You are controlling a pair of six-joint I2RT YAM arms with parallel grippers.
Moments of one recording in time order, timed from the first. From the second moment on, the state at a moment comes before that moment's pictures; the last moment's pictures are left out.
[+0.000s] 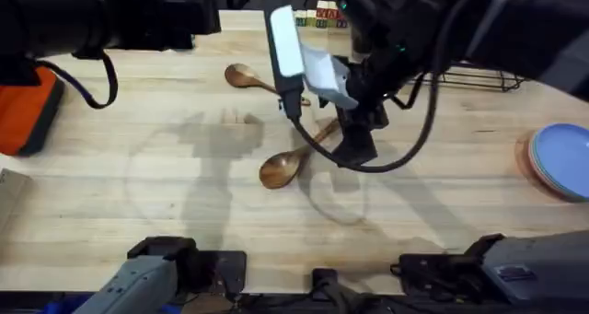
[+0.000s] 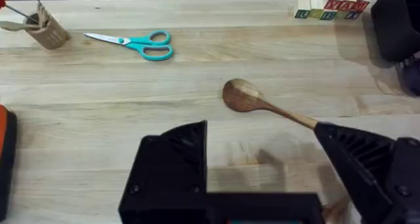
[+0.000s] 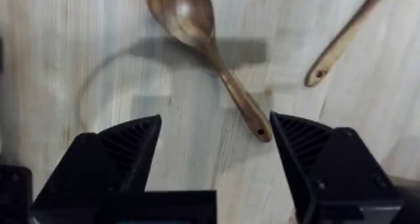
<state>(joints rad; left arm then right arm) -0.01 1.02 1.21 -0.81 0.03 -0.02 0.62 1.60 1.37 -1.08 -0.27 -1.08</state>
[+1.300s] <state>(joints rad) -0.01 1.02 1.21 -0.83 0.03 -0.02 0.65 1.83 1.37 -1.03 -0.27 -1.36</state>
